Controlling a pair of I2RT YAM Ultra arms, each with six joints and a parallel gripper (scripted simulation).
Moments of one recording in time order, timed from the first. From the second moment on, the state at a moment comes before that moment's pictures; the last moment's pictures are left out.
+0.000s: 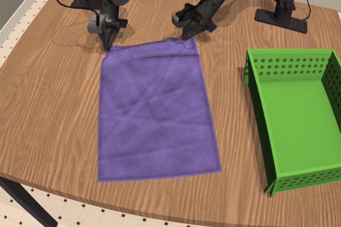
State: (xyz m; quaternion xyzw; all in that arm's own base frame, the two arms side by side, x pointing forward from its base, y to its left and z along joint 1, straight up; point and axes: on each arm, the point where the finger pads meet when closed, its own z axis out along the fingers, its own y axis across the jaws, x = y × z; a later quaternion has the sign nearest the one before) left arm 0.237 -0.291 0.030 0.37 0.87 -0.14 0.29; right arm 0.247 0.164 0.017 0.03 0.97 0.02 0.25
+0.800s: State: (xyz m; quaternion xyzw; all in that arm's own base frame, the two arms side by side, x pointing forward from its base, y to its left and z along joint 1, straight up) left arm 0.273 -0.274 0.111 0.47 0.77 -0.34 0.25; right arm 0.265 0.178 0.132 0.17 0.91 0.15 0.35
